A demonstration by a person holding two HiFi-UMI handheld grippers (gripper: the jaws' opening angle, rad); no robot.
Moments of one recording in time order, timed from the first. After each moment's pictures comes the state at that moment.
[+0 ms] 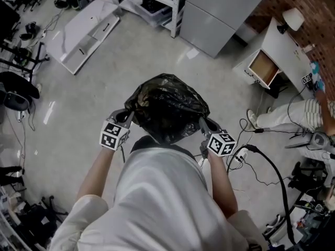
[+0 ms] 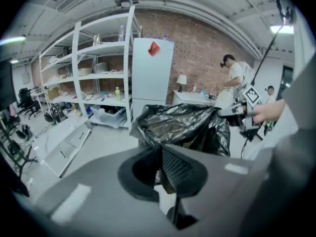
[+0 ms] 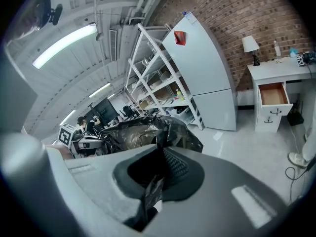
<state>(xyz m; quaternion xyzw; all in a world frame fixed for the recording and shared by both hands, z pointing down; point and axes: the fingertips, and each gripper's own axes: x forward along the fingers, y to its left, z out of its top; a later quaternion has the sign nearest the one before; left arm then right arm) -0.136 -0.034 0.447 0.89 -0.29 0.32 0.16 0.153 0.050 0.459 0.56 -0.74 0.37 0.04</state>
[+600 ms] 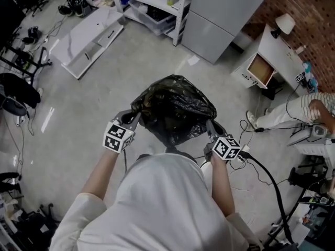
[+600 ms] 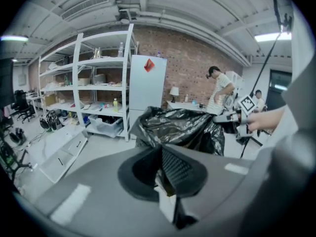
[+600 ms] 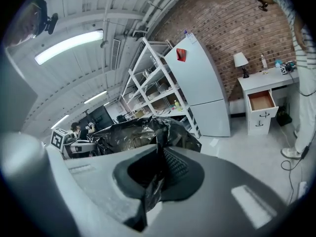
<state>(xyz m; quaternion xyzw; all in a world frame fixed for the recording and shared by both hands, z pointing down) -0.213 0.020 0.385 0.92 -0.27 0.26 0.14 0.080 0.114 0.405 0.62 -0.71 0.33 0.00</state>
